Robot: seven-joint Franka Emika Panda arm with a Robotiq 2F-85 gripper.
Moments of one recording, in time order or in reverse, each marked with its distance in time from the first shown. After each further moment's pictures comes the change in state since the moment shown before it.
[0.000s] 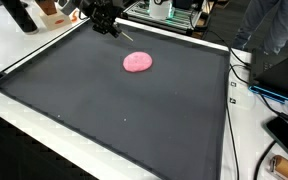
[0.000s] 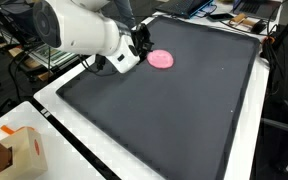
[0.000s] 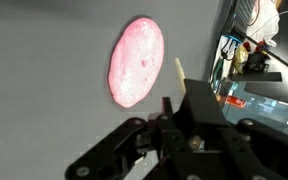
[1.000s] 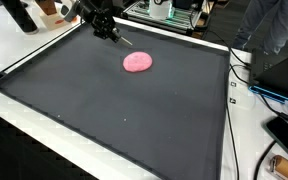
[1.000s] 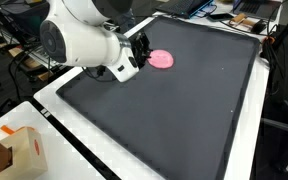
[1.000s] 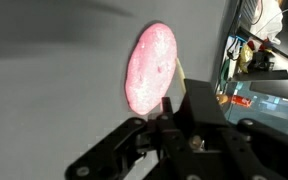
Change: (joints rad) arm -0.011 0.067 0.000 0.030 0.000 0.000 0.006
